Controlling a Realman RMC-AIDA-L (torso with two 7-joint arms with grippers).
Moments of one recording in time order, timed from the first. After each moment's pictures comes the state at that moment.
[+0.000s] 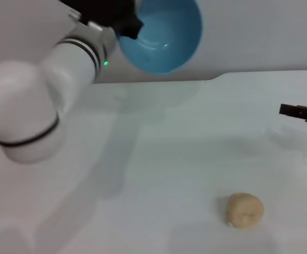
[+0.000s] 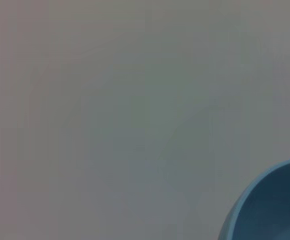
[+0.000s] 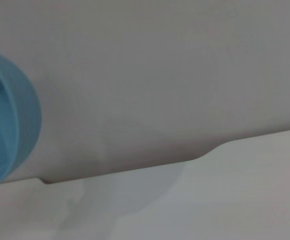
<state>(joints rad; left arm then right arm) -0.63 -2.06 2.03 1.17 0.78 -0.45 -0.97 0.33 2.07 -0.89 -1.02 1.13 1.12 -0.94</state>
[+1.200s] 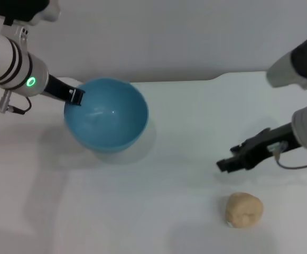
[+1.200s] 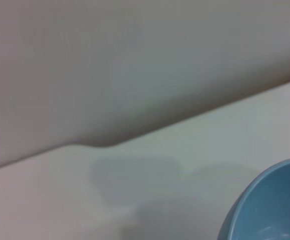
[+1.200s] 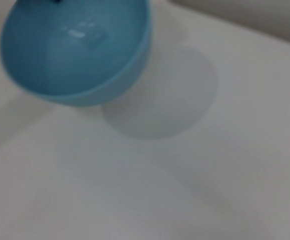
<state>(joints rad) -0.71 -2.05 1.37 1.17 -0.38 -1.18 0.22 0.51 2.07 -1.32 -1.23 0.77 1.40 -0.72</state>
